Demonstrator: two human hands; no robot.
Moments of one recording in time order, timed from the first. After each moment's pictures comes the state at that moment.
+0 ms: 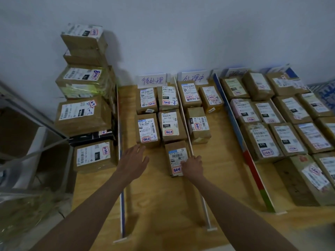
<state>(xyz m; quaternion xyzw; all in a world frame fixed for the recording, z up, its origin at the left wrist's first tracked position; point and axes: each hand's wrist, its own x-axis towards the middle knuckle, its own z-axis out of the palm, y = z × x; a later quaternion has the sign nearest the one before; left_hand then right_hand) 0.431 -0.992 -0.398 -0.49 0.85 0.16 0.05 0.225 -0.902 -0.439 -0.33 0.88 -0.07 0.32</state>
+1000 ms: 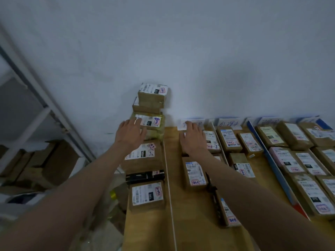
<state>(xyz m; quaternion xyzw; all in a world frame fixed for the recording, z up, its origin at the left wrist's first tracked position) 0.581 -1.219 -0.221 -0.55 0.83 0.02 -0.08 0.363 -1.134 -0.241 -0.57 0.80 -0.20 0.06</state>
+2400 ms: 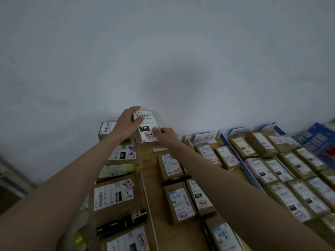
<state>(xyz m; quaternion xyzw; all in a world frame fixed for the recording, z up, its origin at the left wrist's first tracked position) 0.473 -1.363 -0.185 -0.43 0.77 0.38 -0.29 0.351 -1.253 -0.188 -0.34 0.75 -0.42 0.38</state>
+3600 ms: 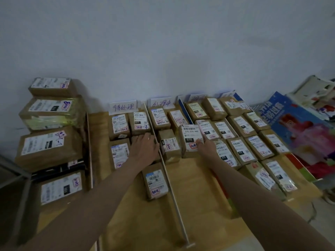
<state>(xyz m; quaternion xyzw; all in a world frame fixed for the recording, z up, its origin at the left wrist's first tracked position) 0.296 -1.025 -0.302 -0.39 0.91 0.12 -0.06 0.077 -0.910 -0.308 -0.22 0.89 -0.32 0.24</state>
